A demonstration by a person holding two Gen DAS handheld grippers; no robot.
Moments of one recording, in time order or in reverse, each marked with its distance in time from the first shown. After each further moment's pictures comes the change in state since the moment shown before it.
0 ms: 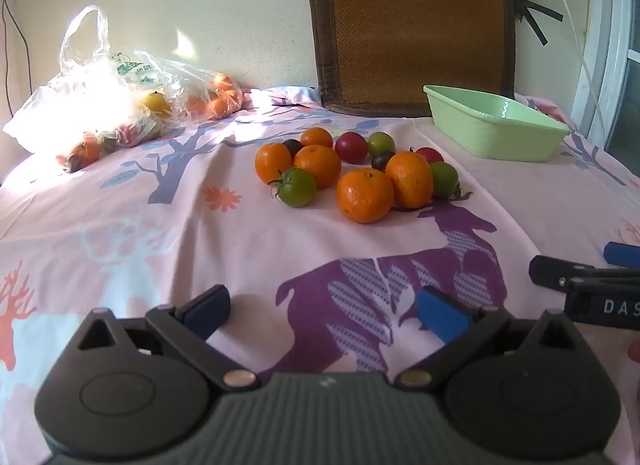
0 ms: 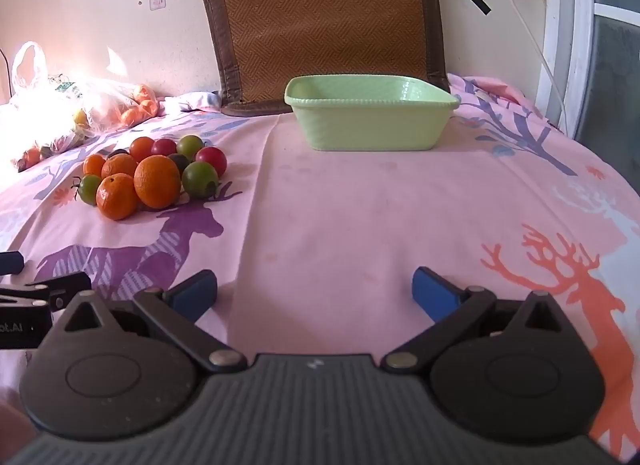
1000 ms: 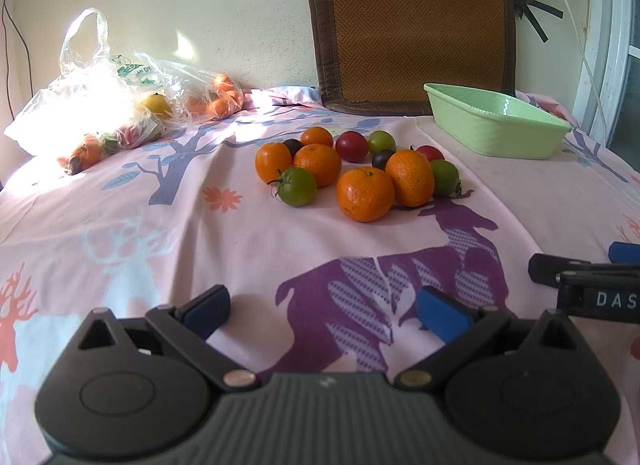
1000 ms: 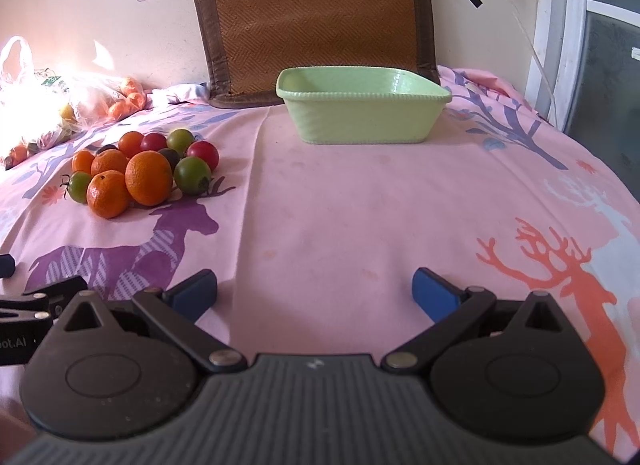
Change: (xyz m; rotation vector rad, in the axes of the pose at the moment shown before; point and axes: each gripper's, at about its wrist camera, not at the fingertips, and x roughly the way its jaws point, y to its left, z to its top) left arm 0.001 -0.001 -0.002 0.008 -0.001 0.004; right arm 0.001 0.005 0.004 0.013 0.048 -0.043
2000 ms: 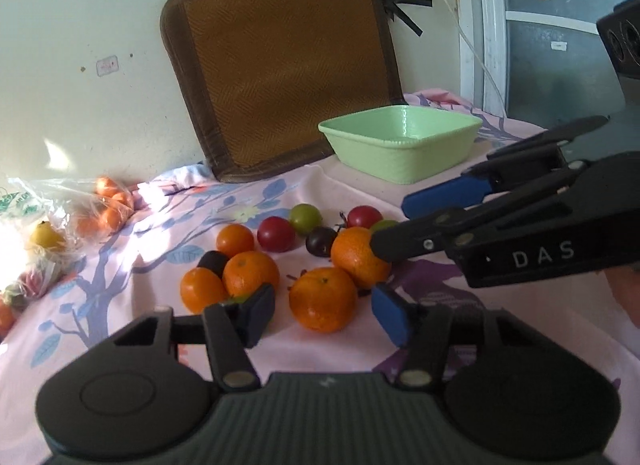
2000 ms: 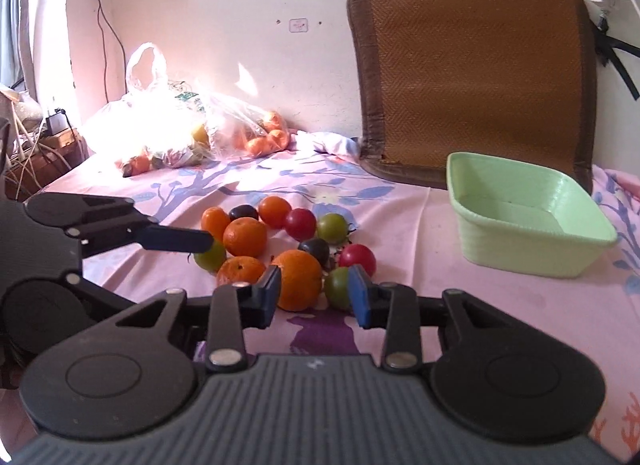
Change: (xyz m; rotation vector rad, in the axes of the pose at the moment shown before) left arm 0.035 0.006 0.049 0.356 -0.103 -0.302; right arm 0.014 0.046 0.061 -0.222 -0.118 0.416
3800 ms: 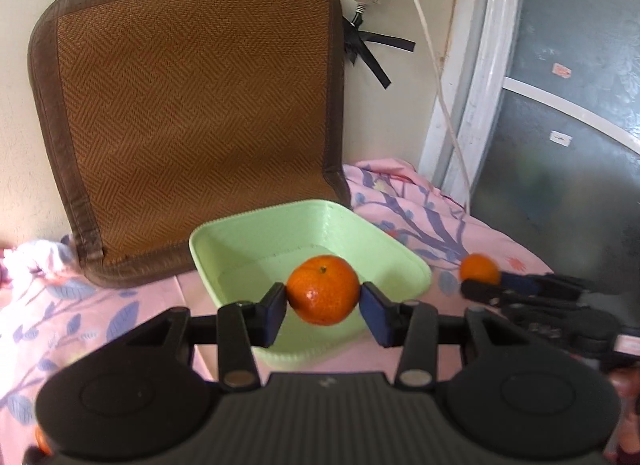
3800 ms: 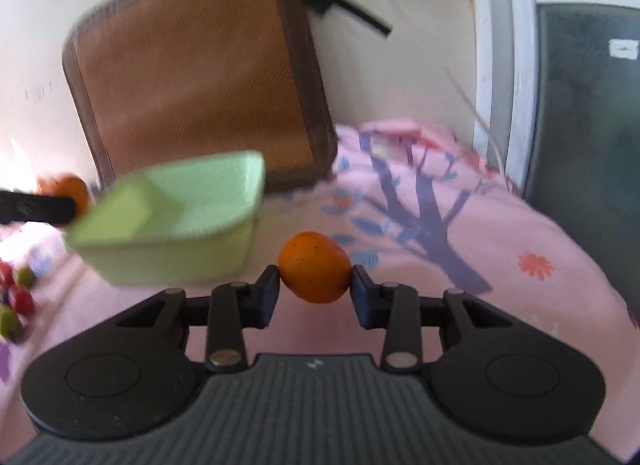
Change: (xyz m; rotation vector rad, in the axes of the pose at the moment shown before) left arm 0.102 -0.062 0.148 -0.150 -0.033 -0.171; right arm -0.059 -0.205 -0.037 0.262 -0.124 -0.422
